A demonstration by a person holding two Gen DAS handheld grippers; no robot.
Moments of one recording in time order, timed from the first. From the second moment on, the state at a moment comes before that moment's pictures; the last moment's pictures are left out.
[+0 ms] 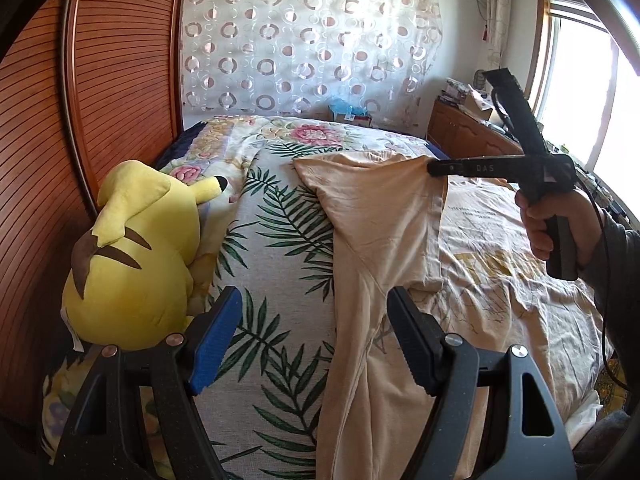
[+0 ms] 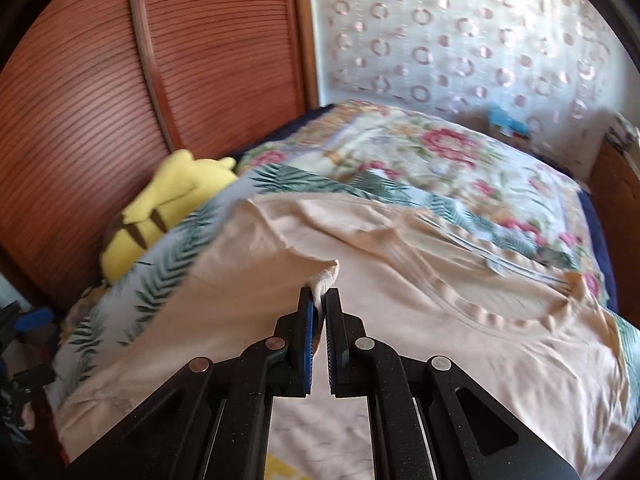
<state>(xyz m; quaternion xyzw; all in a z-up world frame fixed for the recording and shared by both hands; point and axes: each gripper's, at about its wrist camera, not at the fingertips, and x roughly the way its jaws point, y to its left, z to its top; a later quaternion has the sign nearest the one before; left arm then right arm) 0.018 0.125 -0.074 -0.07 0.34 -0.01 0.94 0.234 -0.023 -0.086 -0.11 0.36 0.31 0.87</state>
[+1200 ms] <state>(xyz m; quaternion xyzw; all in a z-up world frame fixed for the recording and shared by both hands) 0.118 0.031 -0.083 0.00 0.39 -0.09 0.91 0.137 -0.283 -0.081 -0.07 0.38 0.13 0.91</state>
